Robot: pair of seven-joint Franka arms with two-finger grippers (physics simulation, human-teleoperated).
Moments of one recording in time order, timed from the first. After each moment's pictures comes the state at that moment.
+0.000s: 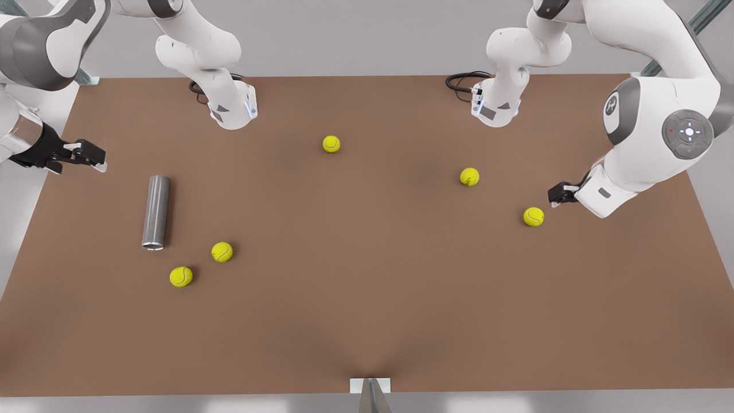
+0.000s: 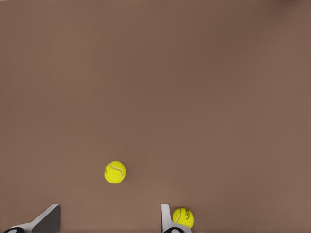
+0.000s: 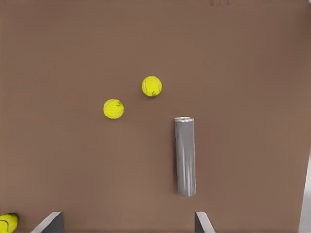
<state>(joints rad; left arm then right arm) -0.11 0.22 0.00 -1.34 0.04 1.45 -0.06 0.05 0.15 -0.16 -1.18 -0.02 1.23 -0.18</state>
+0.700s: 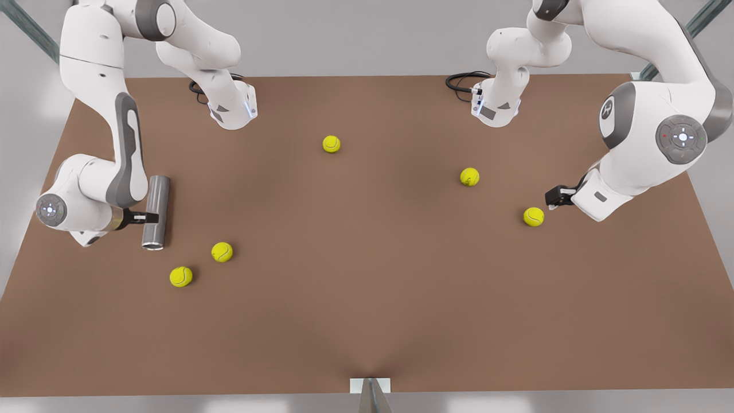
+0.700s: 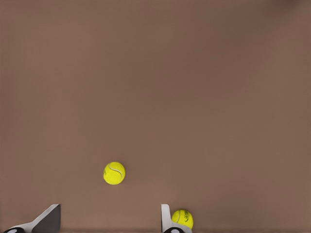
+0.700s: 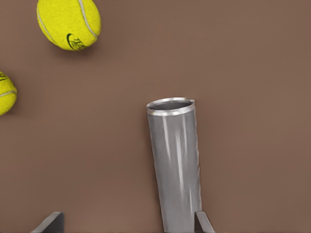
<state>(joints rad) -0.11 0.23 0.00 -1.34 0.04 1.46 -0.08 -0.04 0.29 -0.23 -1.96 -0.03 1.97 -0.23</state>
